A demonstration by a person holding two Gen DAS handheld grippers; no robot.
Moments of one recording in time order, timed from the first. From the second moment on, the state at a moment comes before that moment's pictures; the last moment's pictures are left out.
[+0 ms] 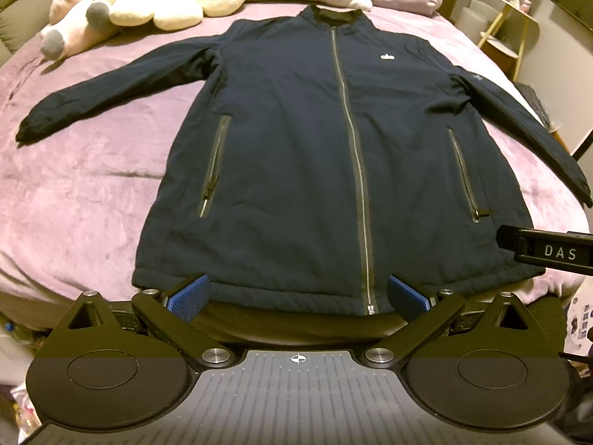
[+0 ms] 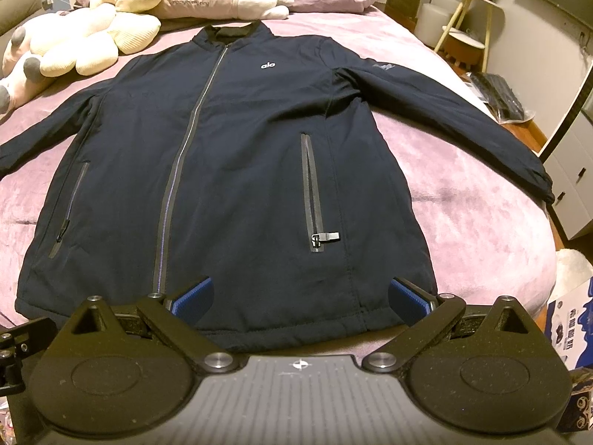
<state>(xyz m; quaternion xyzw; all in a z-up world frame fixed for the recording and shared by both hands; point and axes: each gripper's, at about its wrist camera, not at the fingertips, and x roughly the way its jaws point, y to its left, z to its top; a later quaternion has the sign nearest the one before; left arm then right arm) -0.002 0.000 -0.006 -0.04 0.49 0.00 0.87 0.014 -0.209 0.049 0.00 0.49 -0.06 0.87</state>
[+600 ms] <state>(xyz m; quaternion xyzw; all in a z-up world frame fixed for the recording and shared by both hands) -0.002 0.000 -0.006 -0.04 0.49 0.00 0.87 0.014 -0.210 0.048 0.00 0.49 -0.05 0.87</state>
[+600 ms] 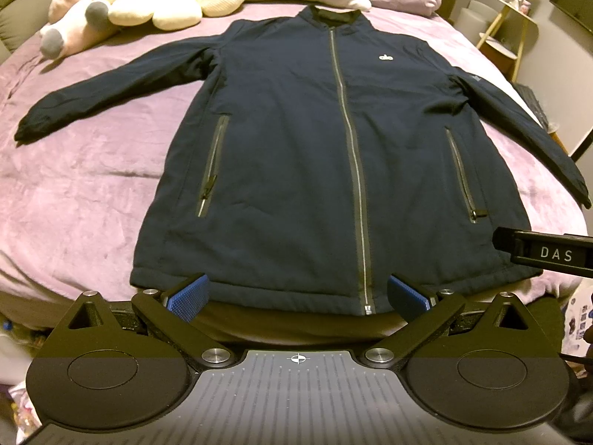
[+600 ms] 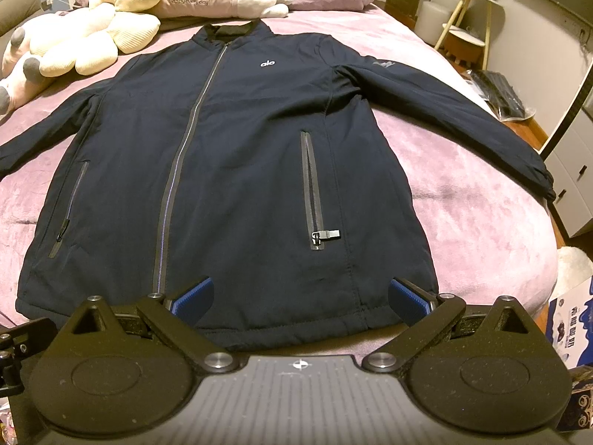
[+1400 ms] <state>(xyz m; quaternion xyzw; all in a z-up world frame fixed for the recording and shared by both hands) -0.003 -0.002 -0.006 -0.04 0.49 -0.01 0.87 0.013 -0.209 0.042 0.00 0.50 -0.05 0.87</state>
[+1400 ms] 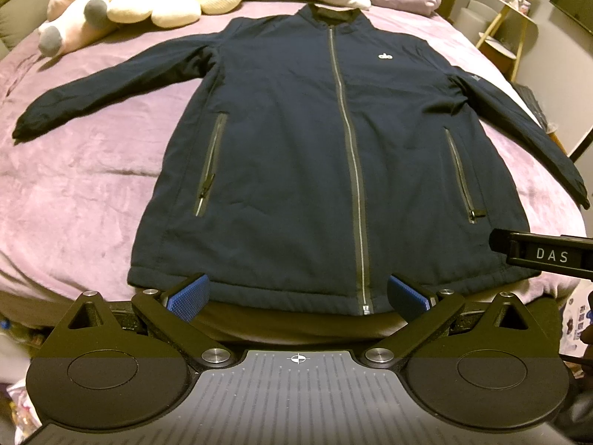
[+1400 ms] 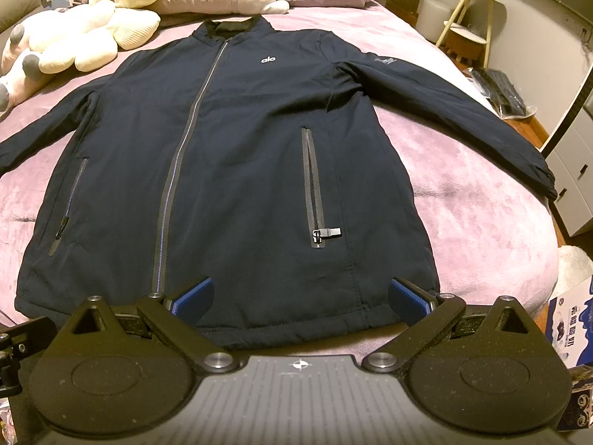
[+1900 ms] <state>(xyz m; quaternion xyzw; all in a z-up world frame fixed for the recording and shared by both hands) 0.002 0.001 -0.008 -0.05 0.50 -0.01 0.86 0.018 -0.210 0.041 0.01 0.50 -0.05 0.86</state>
